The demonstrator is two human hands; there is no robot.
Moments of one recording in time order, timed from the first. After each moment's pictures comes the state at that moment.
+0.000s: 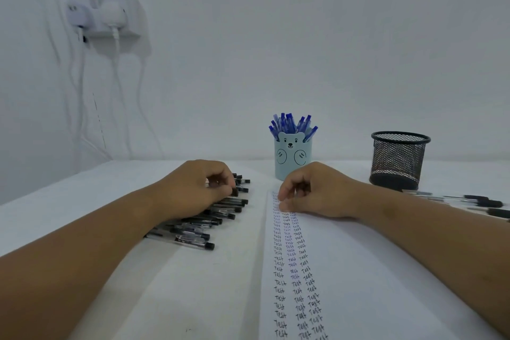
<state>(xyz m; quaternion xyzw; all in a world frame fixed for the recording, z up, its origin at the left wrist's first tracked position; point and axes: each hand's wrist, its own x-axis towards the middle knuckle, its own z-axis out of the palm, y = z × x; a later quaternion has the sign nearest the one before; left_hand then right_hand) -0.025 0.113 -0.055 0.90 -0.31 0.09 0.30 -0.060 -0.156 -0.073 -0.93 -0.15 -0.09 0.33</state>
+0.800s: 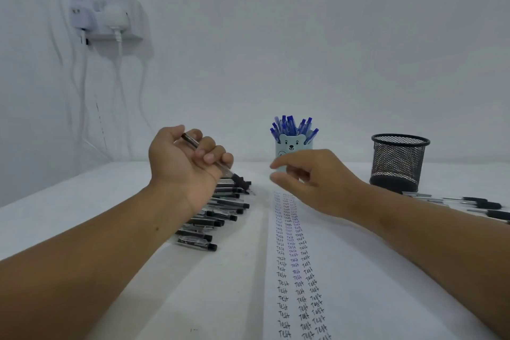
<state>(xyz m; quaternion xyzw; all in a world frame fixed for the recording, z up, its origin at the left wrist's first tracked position) -0.053 0.084 -0.030 0.32 -0.13 -0.03 0.94 -0.067 -0.141 -0.067 -0.87 -0.25 -0.32 0.27</state>
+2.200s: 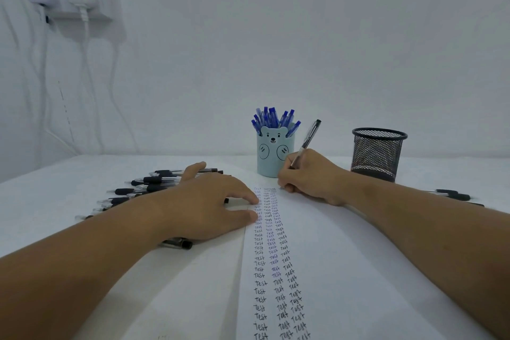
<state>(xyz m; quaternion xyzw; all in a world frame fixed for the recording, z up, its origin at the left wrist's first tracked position) -0.046 0.072 -0.066 0.92 -0.38 0.05 0.10 -0.049 -0.163 -0.068 -0.89 -0.01 -0.11 0.44</state>
